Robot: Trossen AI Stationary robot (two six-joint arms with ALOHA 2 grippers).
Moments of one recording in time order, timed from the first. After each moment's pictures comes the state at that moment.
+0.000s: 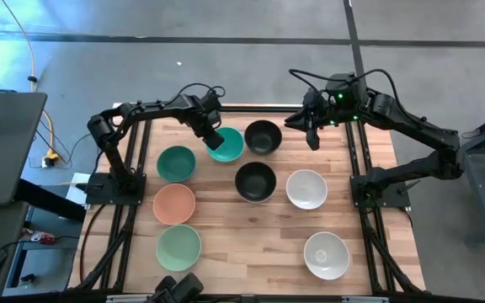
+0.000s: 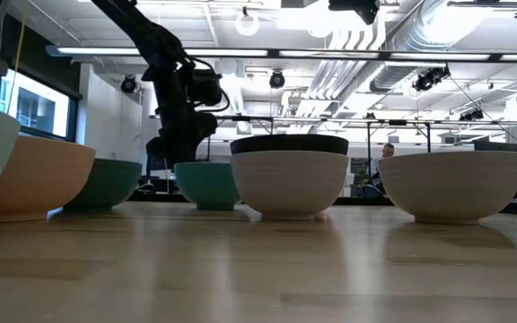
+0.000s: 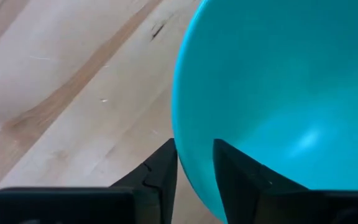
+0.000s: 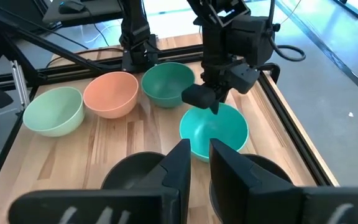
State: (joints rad) left arm 0.76 1.78 1.21 -0.78 0.14 -0.13; right arm -0.41 1.19 1.39 -0.72 -0.29 -0.09
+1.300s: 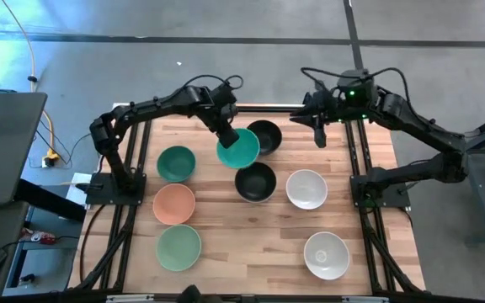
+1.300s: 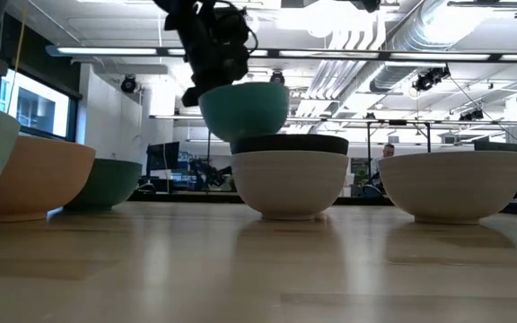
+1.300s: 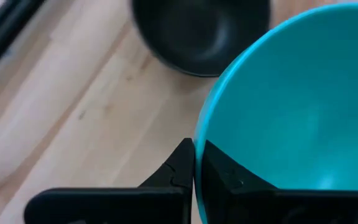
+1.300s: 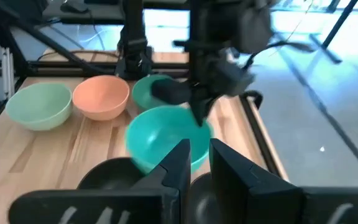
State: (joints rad) left arm 0.58 1.77 1.58 -0.98 0.15 -0.16; right arm -0.45 1.13 1.39 -0.69 -0.30 -0.25
